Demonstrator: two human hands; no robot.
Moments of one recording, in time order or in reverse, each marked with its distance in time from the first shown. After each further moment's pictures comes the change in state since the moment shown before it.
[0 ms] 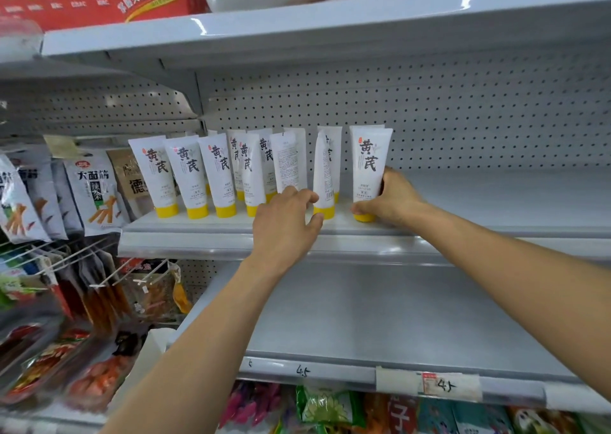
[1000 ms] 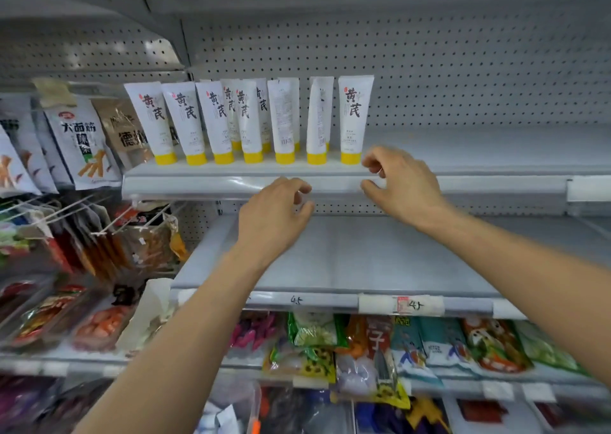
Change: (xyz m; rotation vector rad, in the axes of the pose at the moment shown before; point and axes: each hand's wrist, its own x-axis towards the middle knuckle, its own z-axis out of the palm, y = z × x) left_hand -0.091 0.002 -0.027 -0.142 -0.117 -0.015; right_hand -0.131 -0.021 -0.007 -0.539 0.124 -0.234
